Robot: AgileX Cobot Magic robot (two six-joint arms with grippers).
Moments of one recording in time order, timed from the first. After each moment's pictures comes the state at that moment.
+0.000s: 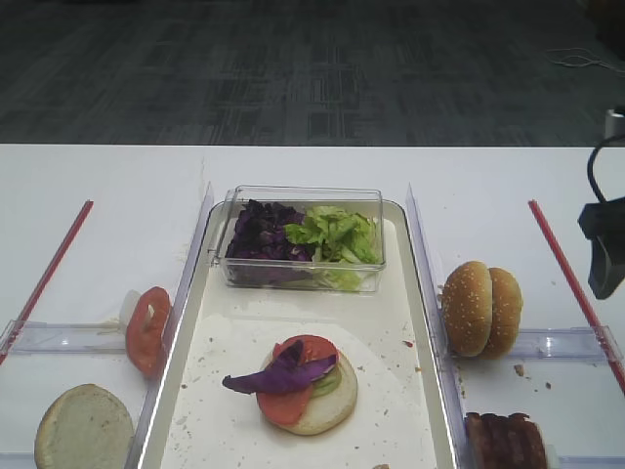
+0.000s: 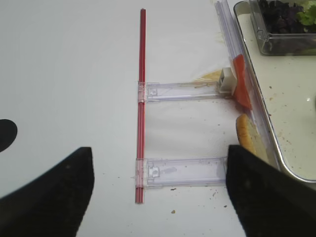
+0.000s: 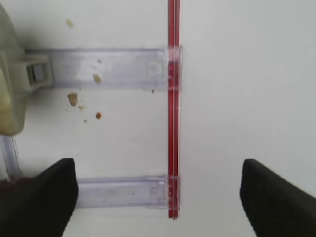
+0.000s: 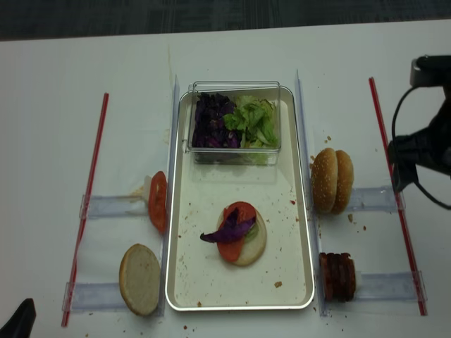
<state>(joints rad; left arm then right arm) 0.04 -0.01 -0.49 0.00 1.18 -0.02 0.02 1.45 -0.95 0.02 1.08 0.02</state>
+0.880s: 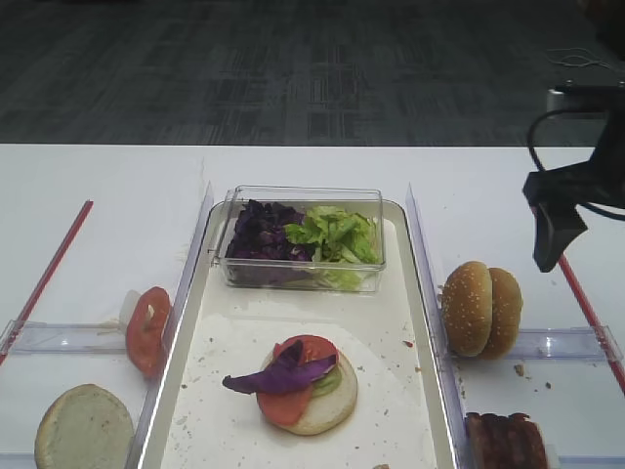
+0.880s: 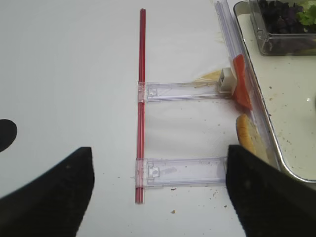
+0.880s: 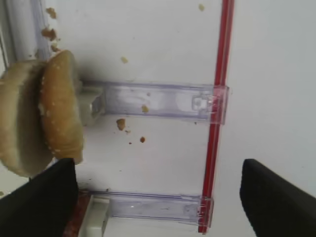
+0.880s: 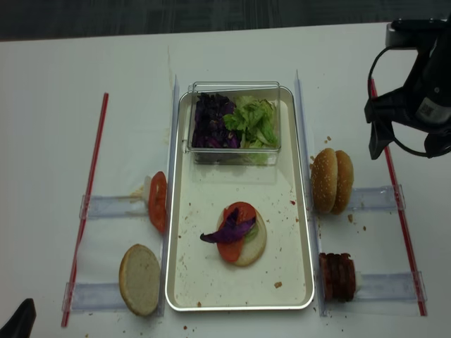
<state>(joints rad) 0.04 -0.01 -0.49 0.00 1.18 -0.02 0.09 1.60 -1.16 0.09 1.17 0.01</state>
